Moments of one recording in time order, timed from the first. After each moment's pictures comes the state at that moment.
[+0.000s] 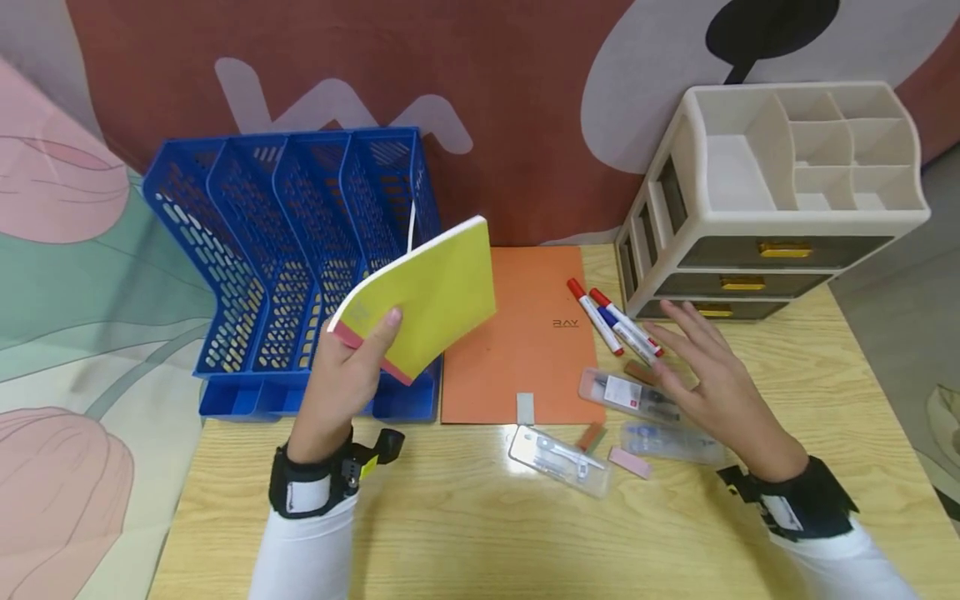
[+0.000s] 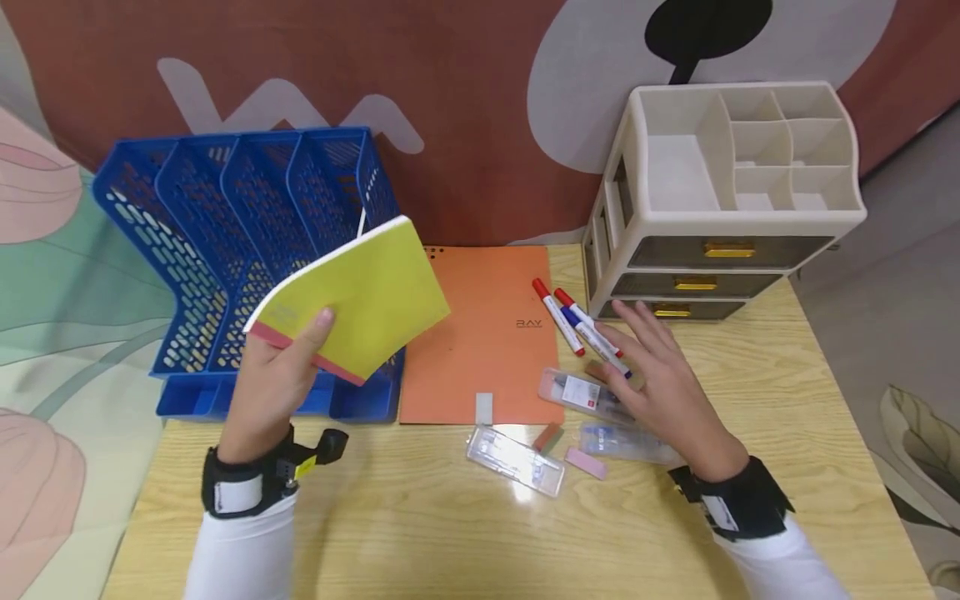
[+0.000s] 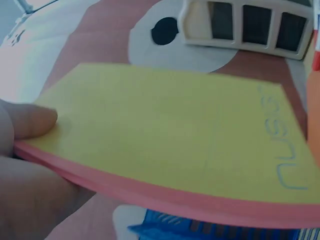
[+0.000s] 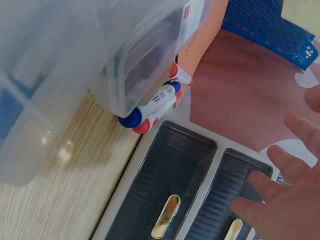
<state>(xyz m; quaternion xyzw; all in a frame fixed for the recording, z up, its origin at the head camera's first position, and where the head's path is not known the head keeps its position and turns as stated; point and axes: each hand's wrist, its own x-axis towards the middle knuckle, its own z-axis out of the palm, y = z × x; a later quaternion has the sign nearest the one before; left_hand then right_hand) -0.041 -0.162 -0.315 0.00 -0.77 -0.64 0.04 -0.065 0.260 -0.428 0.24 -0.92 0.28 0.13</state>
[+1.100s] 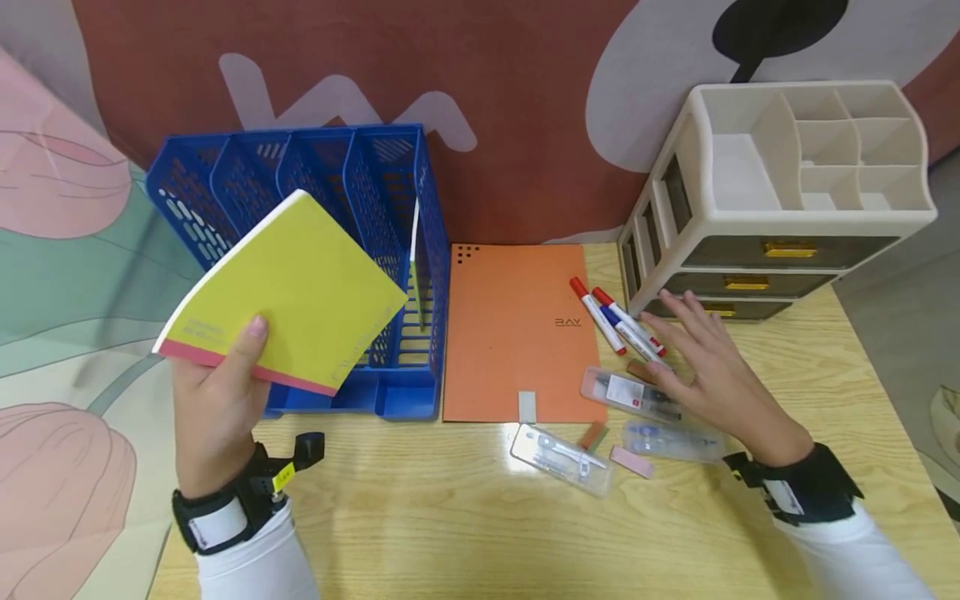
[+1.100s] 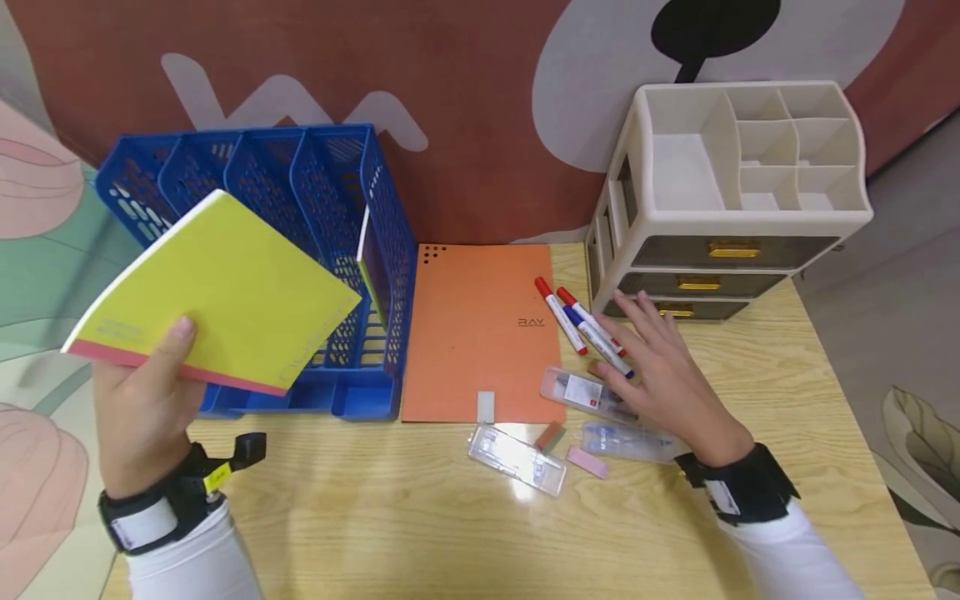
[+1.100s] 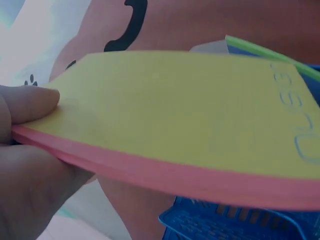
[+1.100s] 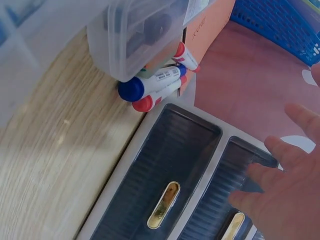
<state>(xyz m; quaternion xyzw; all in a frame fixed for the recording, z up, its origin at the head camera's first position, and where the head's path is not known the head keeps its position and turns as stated) -0.017 -0.248 -0.307 -0.07 -0.62 -0.76 0.20 -0.076 0.263 -0.426 0.25 -0.94 0.23 0.06</state>
